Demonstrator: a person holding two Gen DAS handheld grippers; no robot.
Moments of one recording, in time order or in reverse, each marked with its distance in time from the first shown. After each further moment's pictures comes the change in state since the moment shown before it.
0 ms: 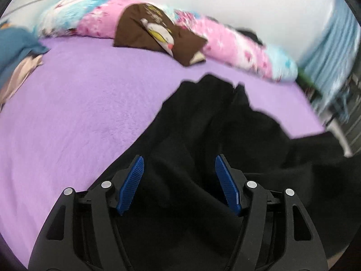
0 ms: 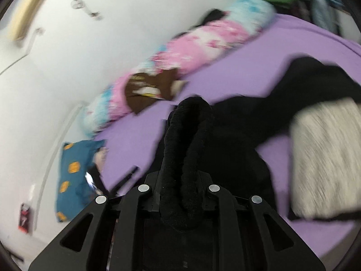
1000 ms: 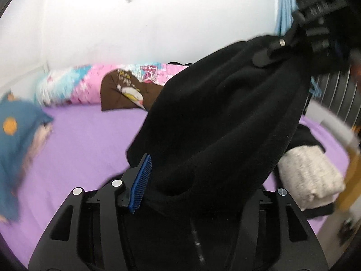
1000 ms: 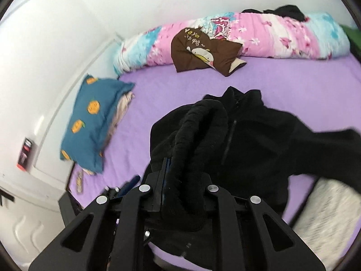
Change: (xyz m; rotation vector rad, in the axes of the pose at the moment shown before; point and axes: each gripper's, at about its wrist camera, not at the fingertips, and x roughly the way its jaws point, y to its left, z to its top) left arm -0.186 -0.104 -0.062 0.223 -0.290 -0.011; right arm 0.014 0.178 0.067 -0.408 0.284 0.173
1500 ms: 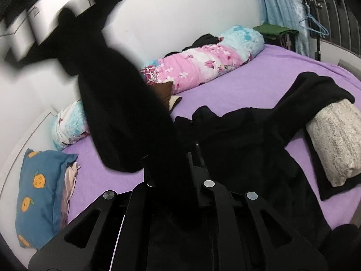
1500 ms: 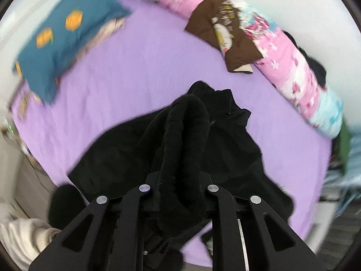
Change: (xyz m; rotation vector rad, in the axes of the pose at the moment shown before) left arm 0.049 -0.077 0.044 0.371 0.104 0.216; right arm 0.060 0.128 0.090 -0.448 0.379 -0.380
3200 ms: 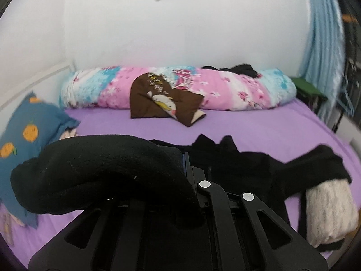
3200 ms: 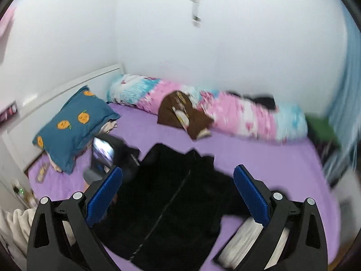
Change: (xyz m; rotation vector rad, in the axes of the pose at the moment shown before) left arm 0.000 0.094 0.011 -0.388 -0.045 0.002; right arm -0.188 -0.017 -0.210 0.061 -0.673 -0.123
